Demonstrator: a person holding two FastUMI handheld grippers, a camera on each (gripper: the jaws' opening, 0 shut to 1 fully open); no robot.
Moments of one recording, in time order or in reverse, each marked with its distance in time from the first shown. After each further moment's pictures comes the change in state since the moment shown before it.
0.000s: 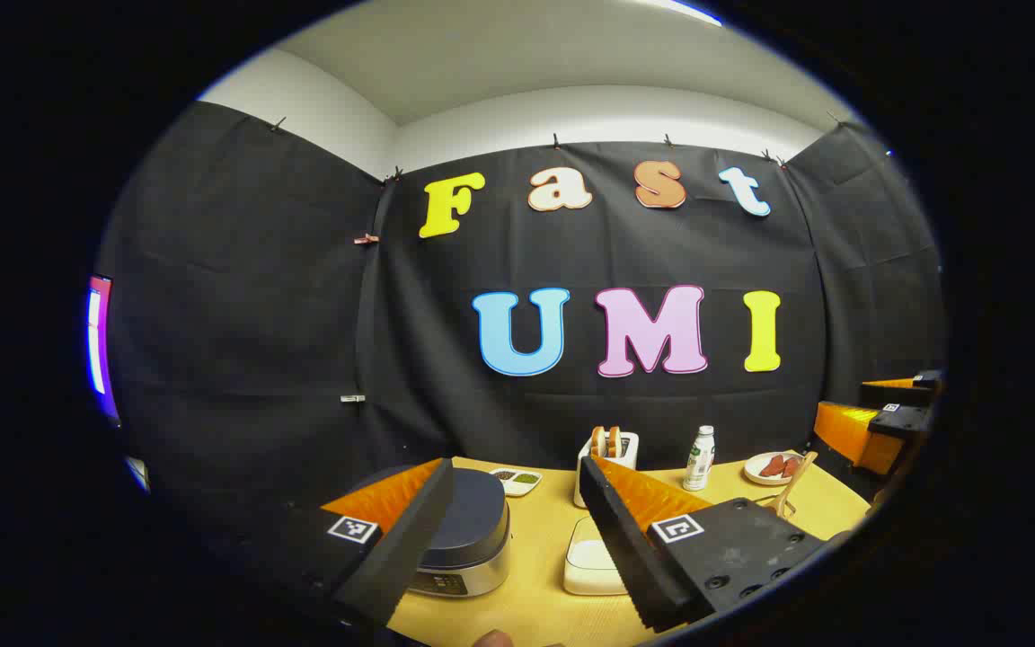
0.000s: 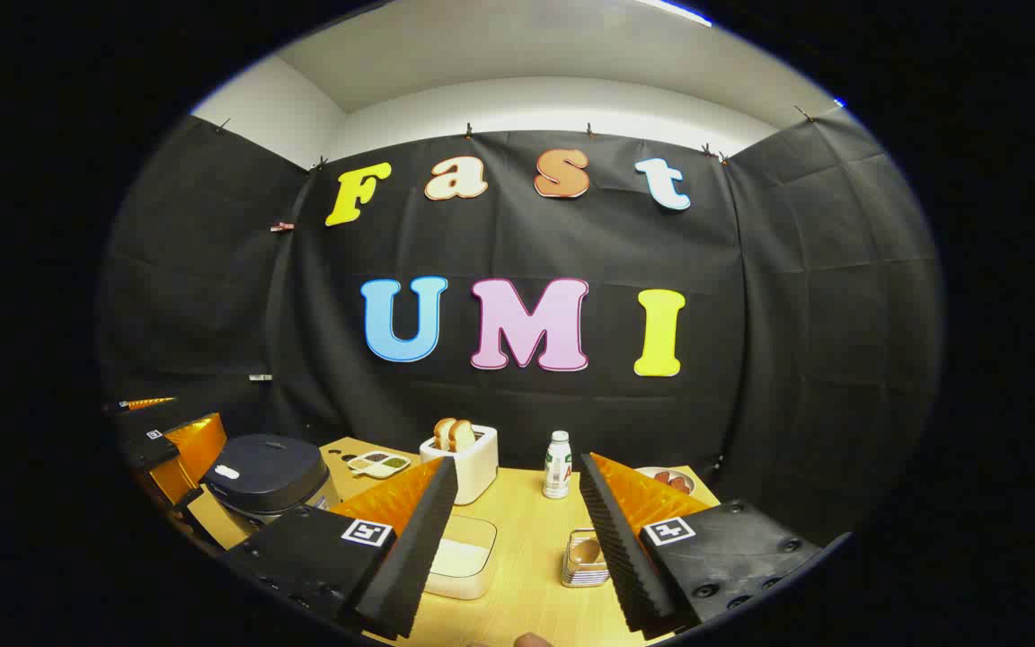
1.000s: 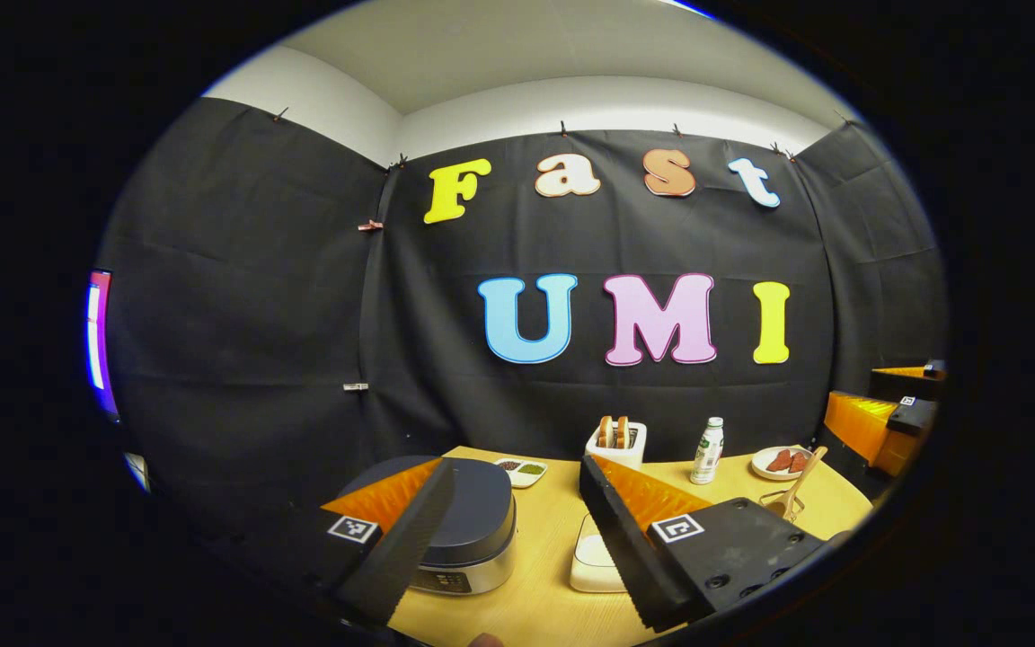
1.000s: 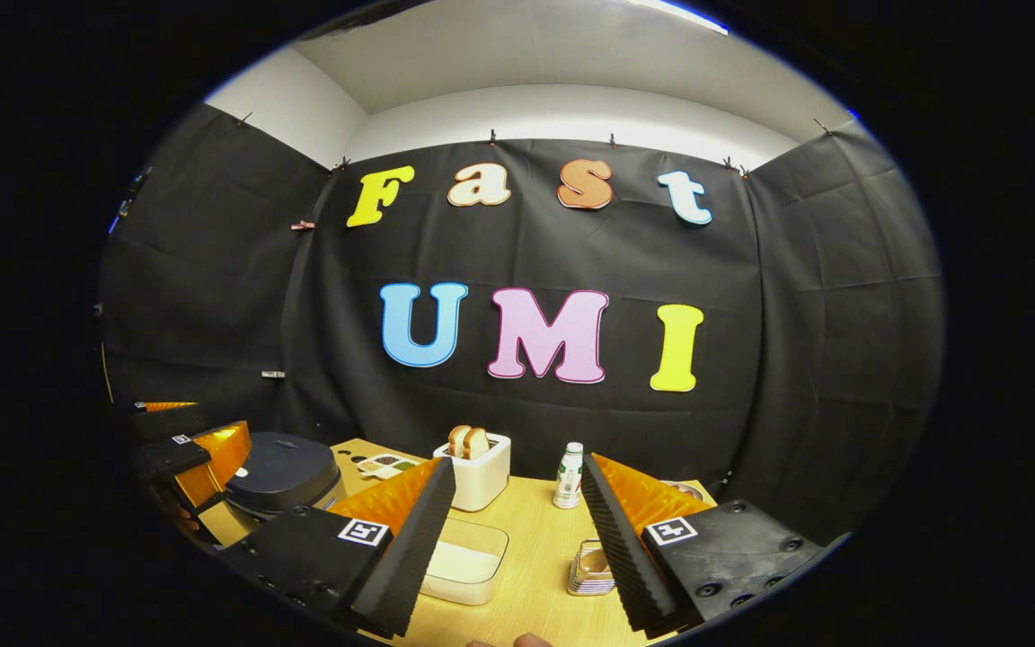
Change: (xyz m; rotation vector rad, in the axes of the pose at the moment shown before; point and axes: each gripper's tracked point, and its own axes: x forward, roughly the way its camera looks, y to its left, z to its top) left arm 0.013 0.010 -0.010 -0.006 0.037 0.011; right arm 0.000 0.020 0.004 -0.037 -0.014 0.038
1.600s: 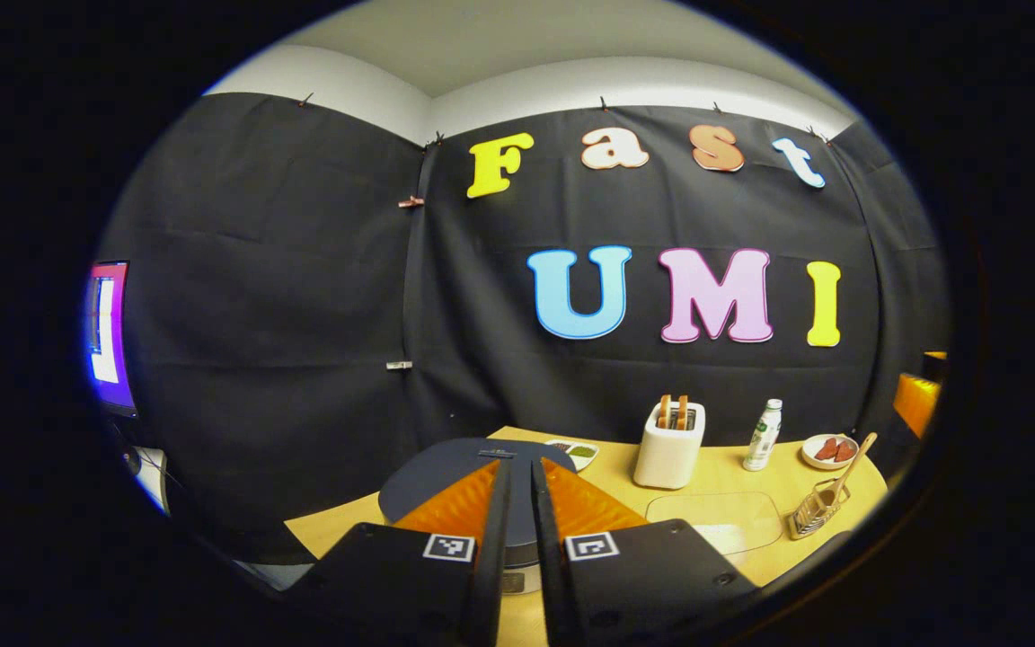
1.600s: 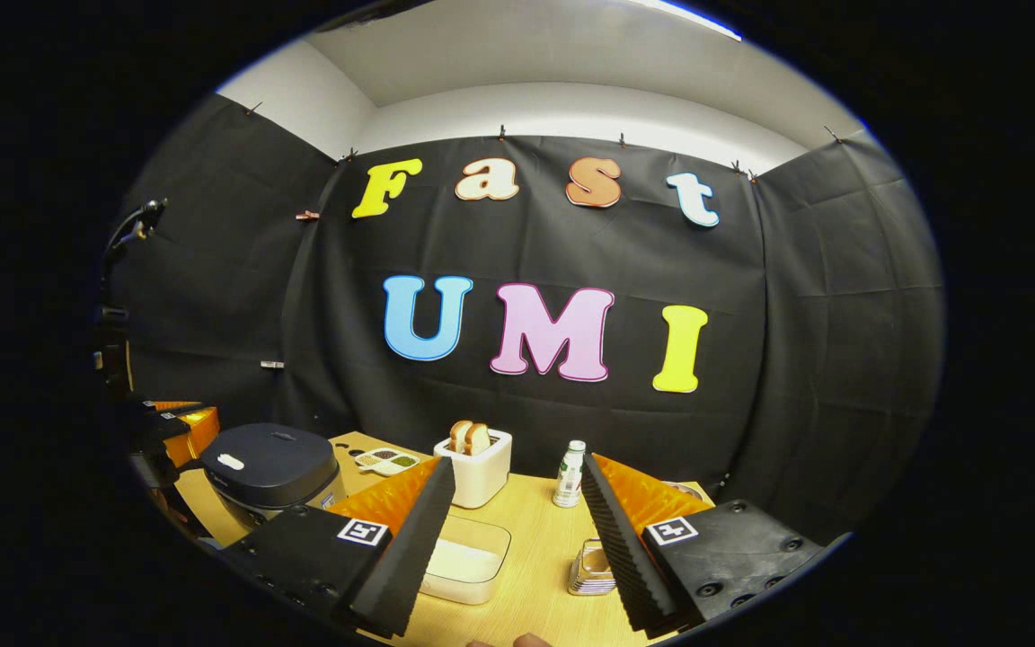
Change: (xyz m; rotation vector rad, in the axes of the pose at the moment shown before) left arm 0.036 0.073 -0.038 0.004 0.106 0.151; right arm 0.006 0.016 -0.007 -0.036 0.014 0.000
